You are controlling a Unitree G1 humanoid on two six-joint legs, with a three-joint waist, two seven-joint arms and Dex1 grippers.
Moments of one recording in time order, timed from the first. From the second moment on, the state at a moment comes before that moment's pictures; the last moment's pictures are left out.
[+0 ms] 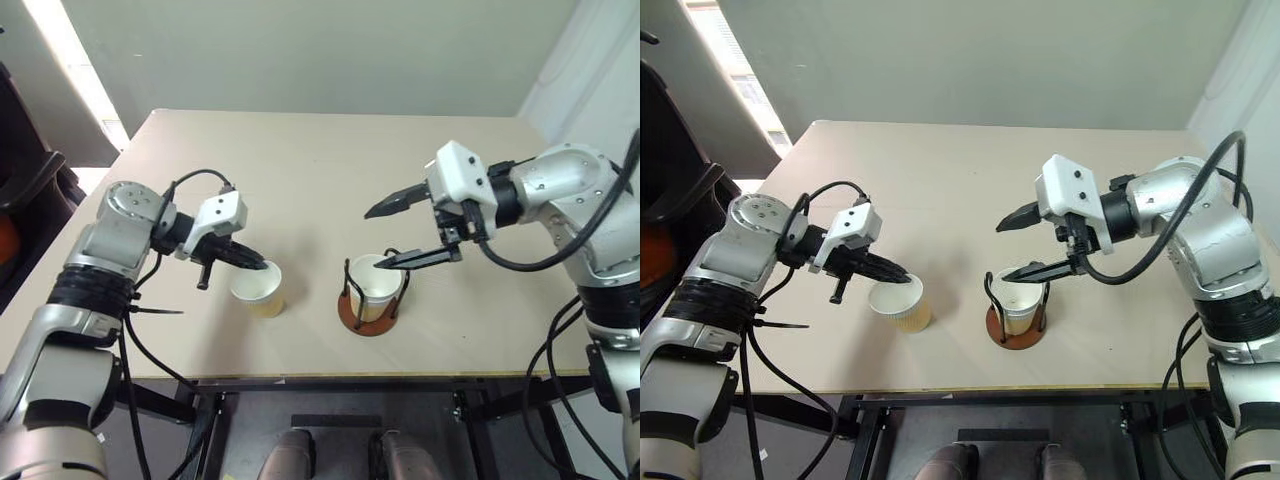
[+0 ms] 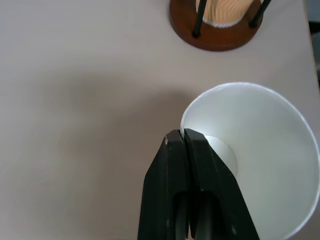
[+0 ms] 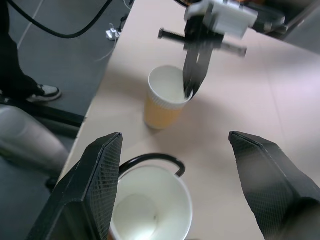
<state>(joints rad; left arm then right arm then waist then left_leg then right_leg) -0.94 0.91 -0.30 0.50 -0.19 0.20 -1.57 -0.89 -0.85 0.18 -0.27 0.47 0.60 1.39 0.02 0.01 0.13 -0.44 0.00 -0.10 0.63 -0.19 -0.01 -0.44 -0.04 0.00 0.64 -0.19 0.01</state>
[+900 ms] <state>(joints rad) -1.34 0.66 -0.43 0.42 -0.63 0.22 -1.57 -0.62 -1.02 -0.14 -0.39 0.71 0.78 1.20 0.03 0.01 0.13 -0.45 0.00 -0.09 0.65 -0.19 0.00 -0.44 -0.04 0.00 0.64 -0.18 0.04</state>
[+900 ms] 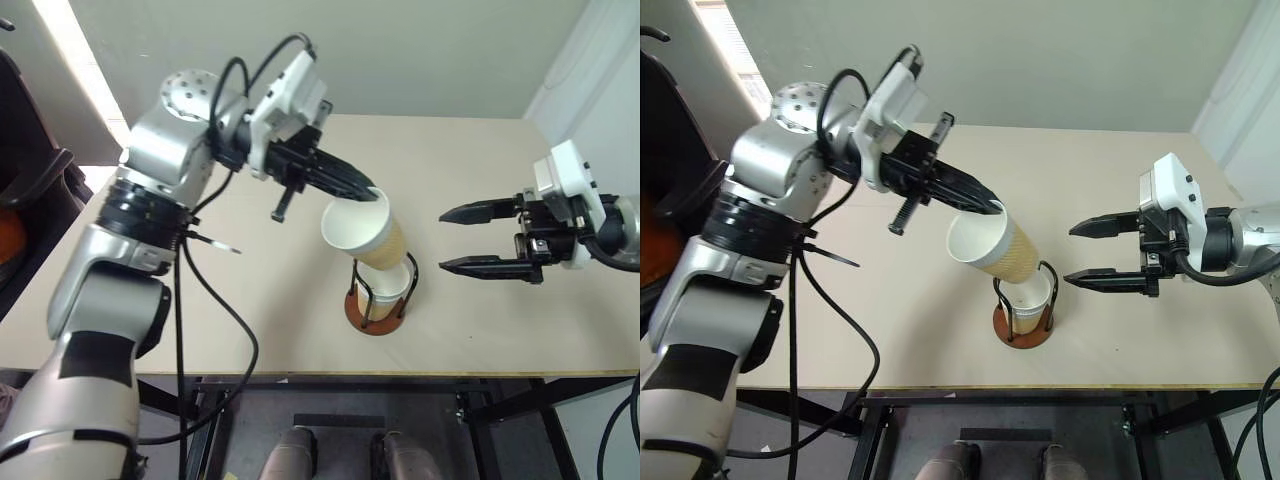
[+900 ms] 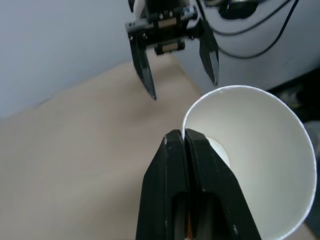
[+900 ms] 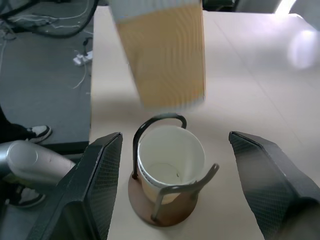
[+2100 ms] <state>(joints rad) -1.36 0.51 -0.58 0.58 -0.46 0.05 -1.57 -0.48 -1.10 -0.23 -0.52 0.80 0.84 1.04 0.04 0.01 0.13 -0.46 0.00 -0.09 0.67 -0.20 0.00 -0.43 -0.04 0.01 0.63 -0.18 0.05</state>
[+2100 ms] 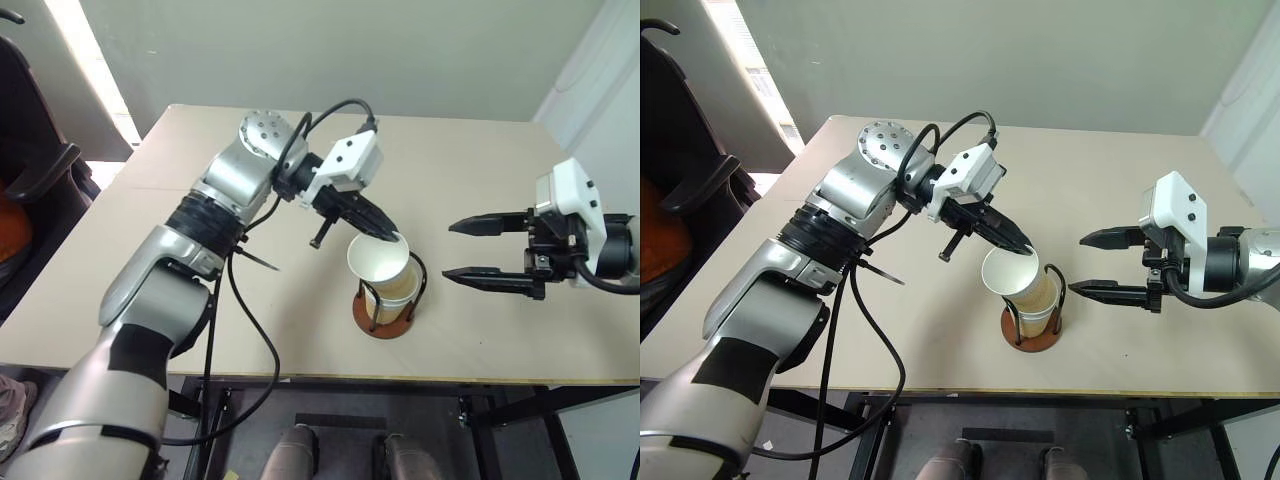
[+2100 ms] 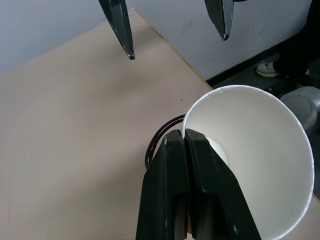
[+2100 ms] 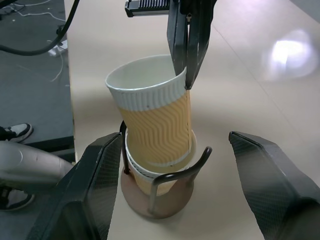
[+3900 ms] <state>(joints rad) -0.13 1.17 0.53 -0.14 -0.56 0.59 -1.34 -0.69 -1.09 -0.02 0.06 0.53 0.57 1.47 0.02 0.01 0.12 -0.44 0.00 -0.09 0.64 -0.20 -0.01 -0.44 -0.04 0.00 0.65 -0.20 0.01</state>
